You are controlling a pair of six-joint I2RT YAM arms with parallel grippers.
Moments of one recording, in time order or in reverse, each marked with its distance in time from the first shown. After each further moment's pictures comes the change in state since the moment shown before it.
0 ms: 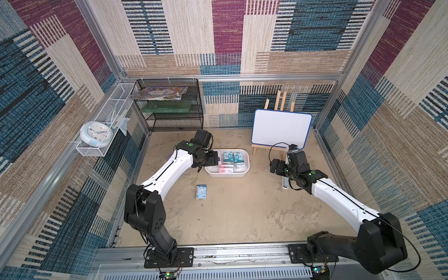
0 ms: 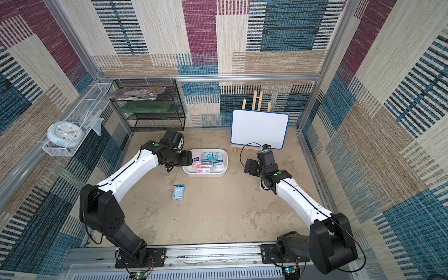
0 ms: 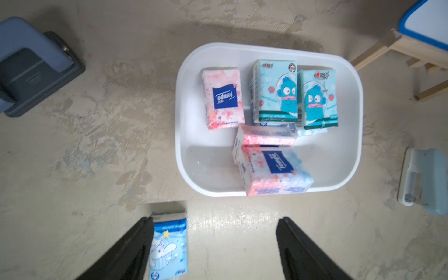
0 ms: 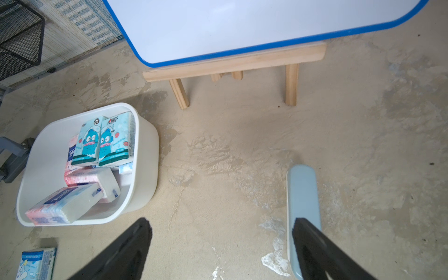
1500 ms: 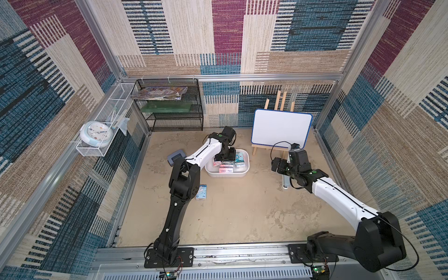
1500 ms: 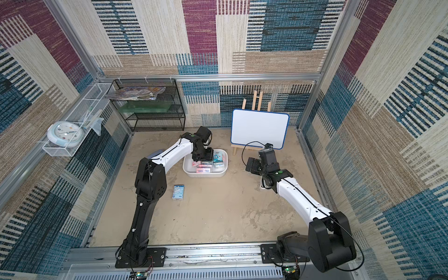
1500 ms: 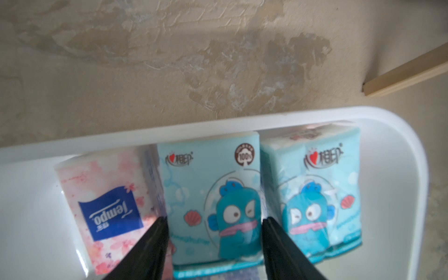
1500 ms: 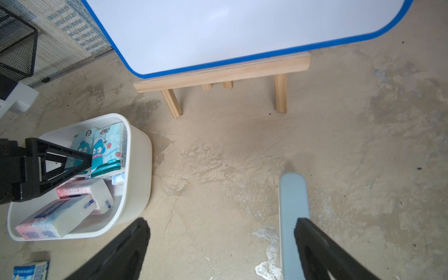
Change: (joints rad) left arm -0.093 0.621 0.554 -0.079 0.026 0.027; right arm -0.033 0.011 0.000 0.017 0.003 -0.007
